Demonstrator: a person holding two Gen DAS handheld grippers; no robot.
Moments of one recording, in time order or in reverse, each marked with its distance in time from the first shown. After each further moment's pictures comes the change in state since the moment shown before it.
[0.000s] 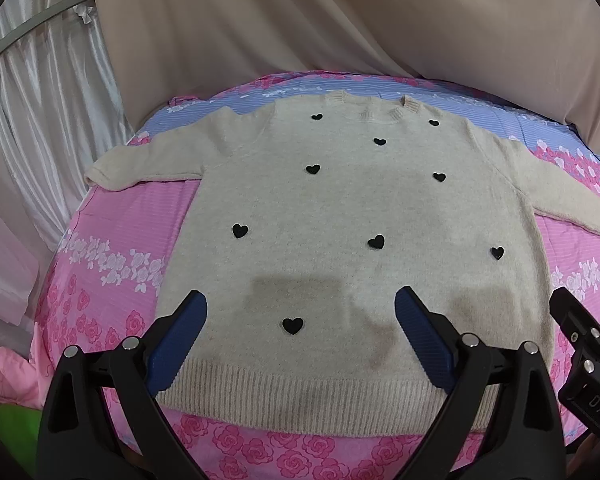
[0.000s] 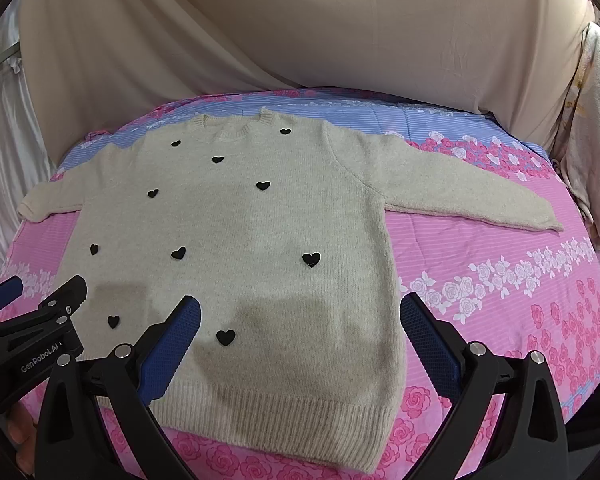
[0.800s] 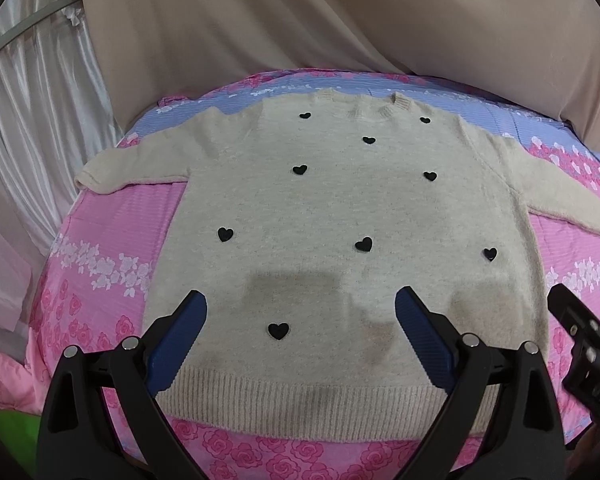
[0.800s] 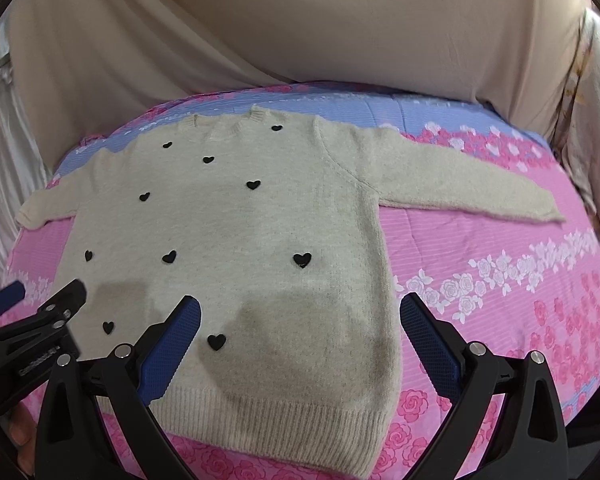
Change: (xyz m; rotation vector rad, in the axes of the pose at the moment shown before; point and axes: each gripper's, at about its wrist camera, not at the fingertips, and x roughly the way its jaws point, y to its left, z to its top) left arm 0.007 -0.012 0.006 0.007 0.017 -0.026; right arm 0.014 -0.024 0.003 0.057 0.025 0.020
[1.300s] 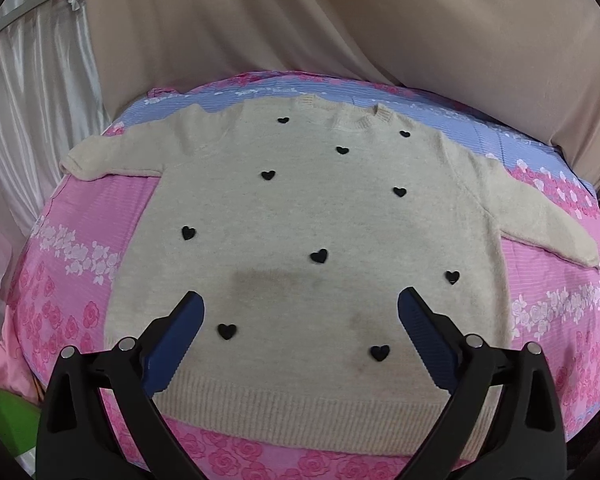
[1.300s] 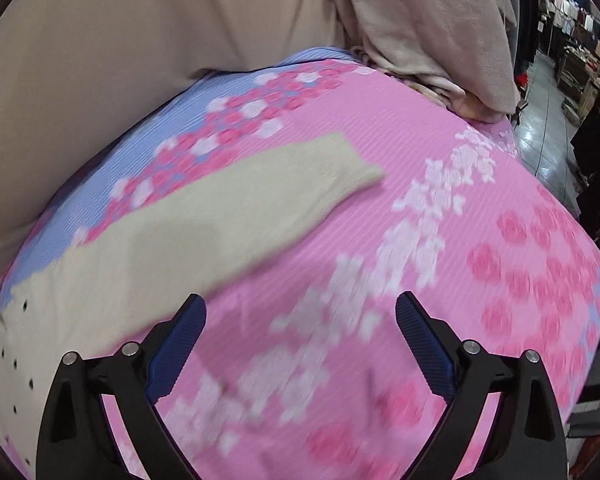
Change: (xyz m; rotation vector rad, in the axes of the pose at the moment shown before) left arm -0.005 -0.038 0.010 -0.070 0.001 -0.049; right arm 0.085 -0.374 0.052 0.591 0.017 -0.274
